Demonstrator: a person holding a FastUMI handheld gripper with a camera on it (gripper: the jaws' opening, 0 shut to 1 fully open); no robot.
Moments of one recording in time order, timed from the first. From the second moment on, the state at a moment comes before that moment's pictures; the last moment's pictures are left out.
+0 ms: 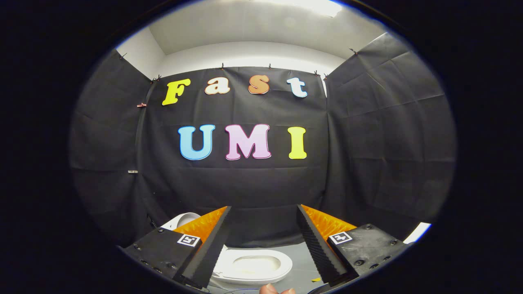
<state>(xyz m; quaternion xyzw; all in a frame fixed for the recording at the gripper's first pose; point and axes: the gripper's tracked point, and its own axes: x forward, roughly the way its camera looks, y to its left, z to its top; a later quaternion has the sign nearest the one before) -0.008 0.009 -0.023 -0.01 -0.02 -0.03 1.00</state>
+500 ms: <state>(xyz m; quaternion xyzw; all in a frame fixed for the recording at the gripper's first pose) -0.008 0.000 -0.022 0.00 -0.02 -0.04 1.00</state>
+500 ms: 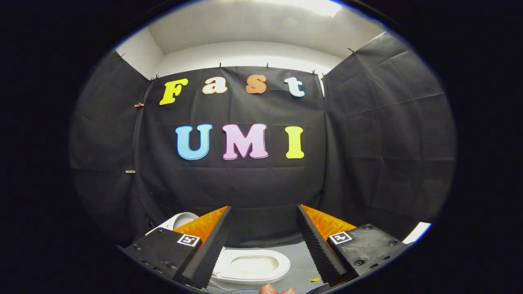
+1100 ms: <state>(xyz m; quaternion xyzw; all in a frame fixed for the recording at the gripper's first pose) -0.003 -0.002 -0.024 -0.01 -0.01 -0.04 1.00</state>
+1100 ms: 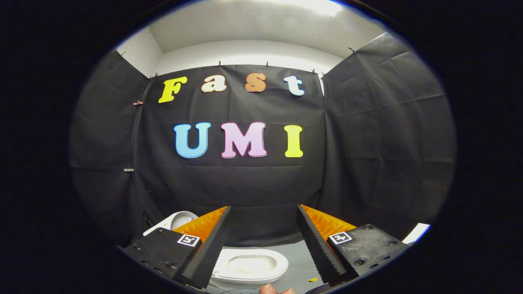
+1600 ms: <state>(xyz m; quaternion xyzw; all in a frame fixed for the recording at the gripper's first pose) 0.003 0.011 -0.014 -0.02 -0.01 -0.03 1.00</state>
